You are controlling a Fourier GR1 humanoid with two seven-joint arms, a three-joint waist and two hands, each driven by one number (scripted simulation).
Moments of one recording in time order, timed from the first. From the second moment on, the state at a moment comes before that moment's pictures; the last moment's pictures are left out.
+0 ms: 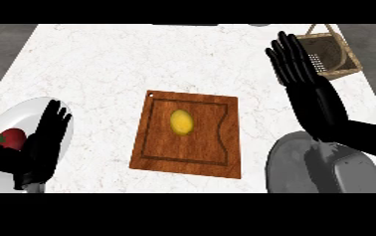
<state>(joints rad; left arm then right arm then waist) 0.07 0.36 -0.04 -1.47 0.42 0.21 -0.04 -0.29 -0.20 0.11 -1.71 -0.27 0.08 -0.07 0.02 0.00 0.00</state>
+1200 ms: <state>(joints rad) -0.18 0.46 -0.21 -1.55 0.20 0.06 -0.04 -0.65 -0.05 0.67 -1.38 0.41 -0.25 0.15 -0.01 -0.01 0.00</state>
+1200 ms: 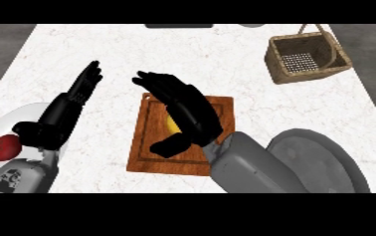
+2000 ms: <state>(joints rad) -0.17 0.44 -0.19 -1.54 0.18 0.04 -0.04 -0.91 -0.23 0.55 -1.62 0.21 0.52 0.77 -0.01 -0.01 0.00</state>
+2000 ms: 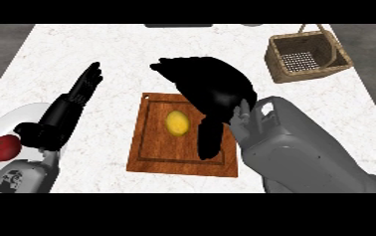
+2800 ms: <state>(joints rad) -0.17 0.38 -0.14 -1.58 0.13 -0.03 0.00 -0.67 -0.20 0.46 -1.69 0.37 0.53 0.64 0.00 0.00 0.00</state>
